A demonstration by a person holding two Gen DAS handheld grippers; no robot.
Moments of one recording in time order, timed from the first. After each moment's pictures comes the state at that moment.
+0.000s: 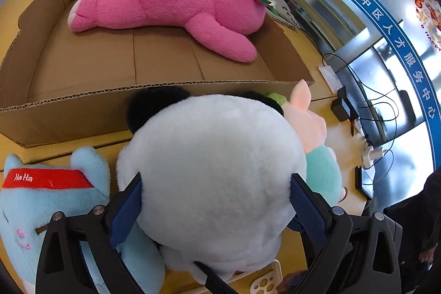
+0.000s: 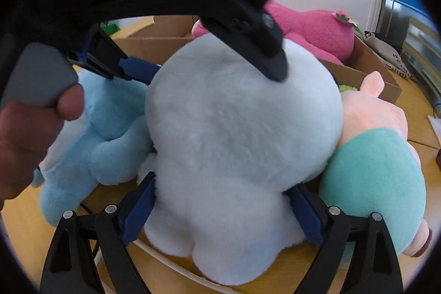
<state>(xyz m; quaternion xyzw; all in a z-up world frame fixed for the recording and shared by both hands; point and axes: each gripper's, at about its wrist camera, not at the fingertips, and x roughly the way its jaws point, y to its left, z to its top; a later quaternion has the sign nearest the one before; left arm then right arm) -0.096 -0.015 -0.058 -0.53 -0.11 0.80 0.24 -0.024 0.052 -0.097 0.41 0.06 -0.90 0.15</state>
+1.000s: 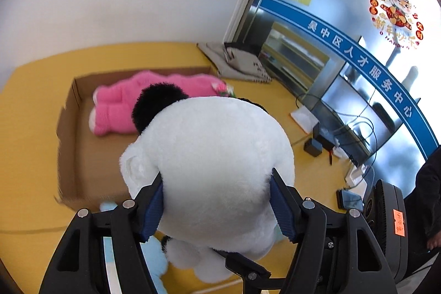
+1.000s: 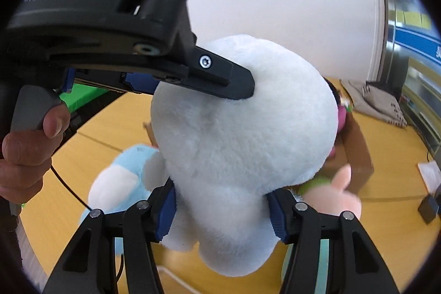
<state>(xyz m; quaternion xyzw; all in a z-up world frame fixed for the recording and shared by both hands) -0.080 -0.033 0.099 -0.39 -0.06 0.88 0.25 -0.017 0.068 0.028 0.29 0.04 -0.94 0.19</state>
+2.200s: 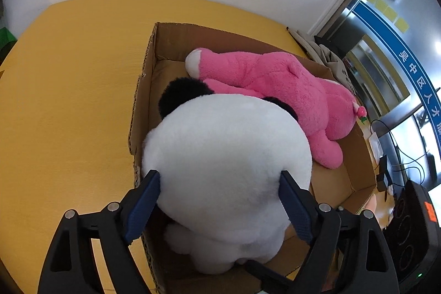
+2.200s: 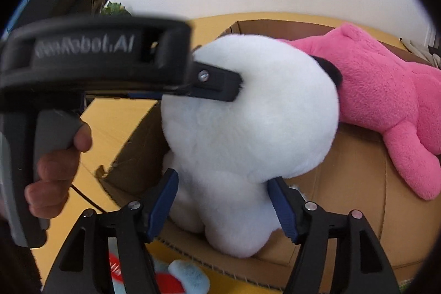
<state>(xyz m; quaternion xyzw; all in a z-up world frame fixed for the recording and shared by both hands) -0.245 -0.172 -0.022 -0.49 -0.13 0.85 0.13 -0.193 -0.058 -0.057 0.43 -0.01 -0.86 0.26</state>
